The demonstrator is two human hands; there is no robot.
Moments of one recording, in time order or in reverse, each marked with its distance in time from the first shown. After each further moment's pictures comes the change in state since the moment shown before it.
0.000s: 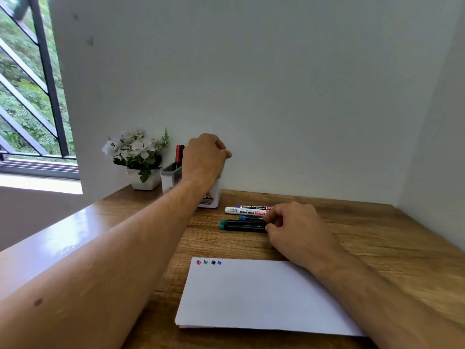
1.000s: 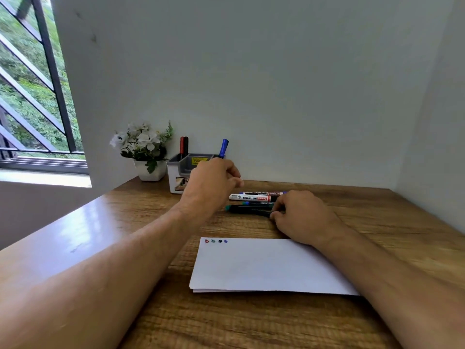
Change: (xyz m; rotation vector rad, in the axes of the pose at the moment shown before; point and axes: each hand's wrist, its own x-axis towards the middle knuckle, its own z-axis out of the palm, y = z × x) left_hand -0.082 0.000 -0.027 0.051 -0.309 0.094; right_hand -0.001 0.006 -0.004 -0.202 -0.067 -0.029
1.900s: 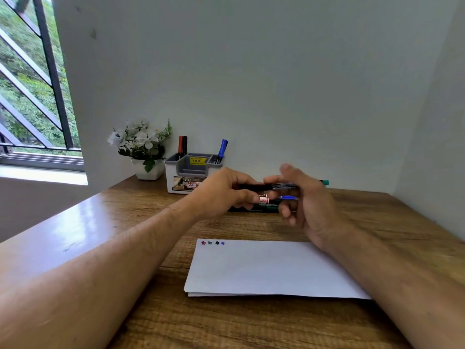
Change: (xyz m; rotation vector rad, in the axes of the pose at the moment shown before) left_hand -0.005 -0.001 0.002 -0.428 -0.445 0.123; right_hand -0.004 -0.007 -0.018 1.416 -0.038 0.120
